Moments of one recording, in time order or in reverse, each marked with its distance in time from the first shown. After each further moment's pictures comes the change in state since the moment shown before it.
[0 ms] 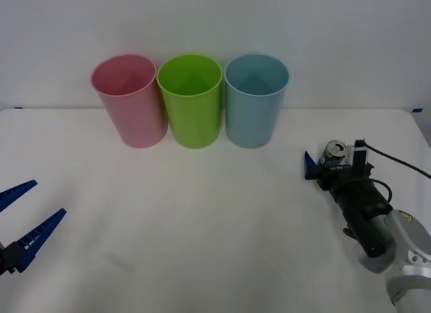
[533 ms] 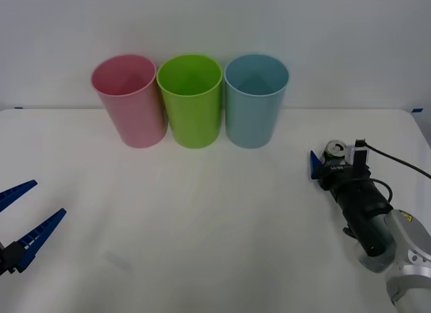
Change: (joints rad) right arm -0.001 0.000 -0.003 0.002 -0.001 0.005 0.003; left arm 0.000 0.000 0.000 0.000 0.000 0.000 0.000
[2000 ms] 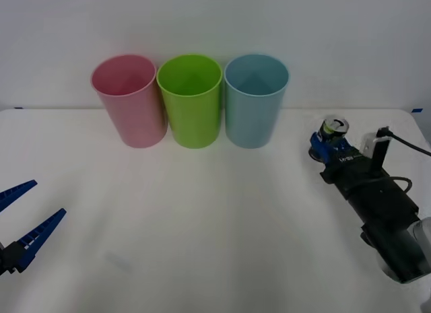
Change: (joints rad) right arm 0.256 -0.110 0.140 -0.549 0.008 -0.107 -0.295; left arm 0.000 0.000 0.000 0.000 0.000 0.000 0.000
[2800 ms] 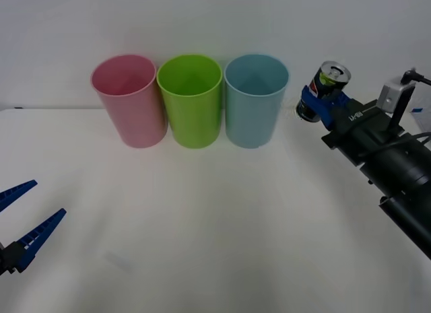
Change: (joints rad) right arm -0.064 -0.199 0.063 -0.268 0.045 0.002 -0.313; left arm 0.000 0.000 0.000 0.000 0.000 0.000 0.000
